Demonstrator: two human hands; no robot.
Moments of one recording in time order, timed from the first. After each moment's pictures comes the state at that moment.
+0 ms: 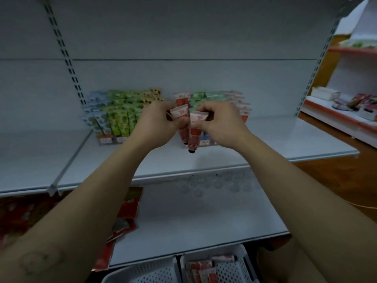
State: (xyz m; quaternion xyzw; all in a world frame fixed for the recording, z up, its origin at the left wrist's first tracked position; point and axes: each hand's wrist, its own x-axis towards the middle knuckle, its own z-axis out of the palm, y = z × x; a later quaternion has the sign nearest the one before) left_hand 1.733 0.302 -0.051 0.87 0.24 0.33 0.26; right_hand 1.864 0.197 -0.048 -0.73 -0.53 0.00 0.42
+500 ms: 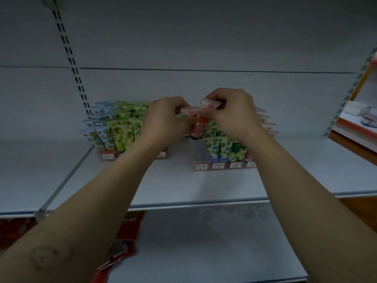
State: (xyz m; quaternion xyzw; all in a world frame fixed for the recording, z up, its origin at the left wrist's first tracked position) left_hand 1.783 0.367 -0.045 0.84 0.28 0.43 0.21; right_hand 1.911 0.266 -0.022 -0.70 -0.54 -0.07 0.46
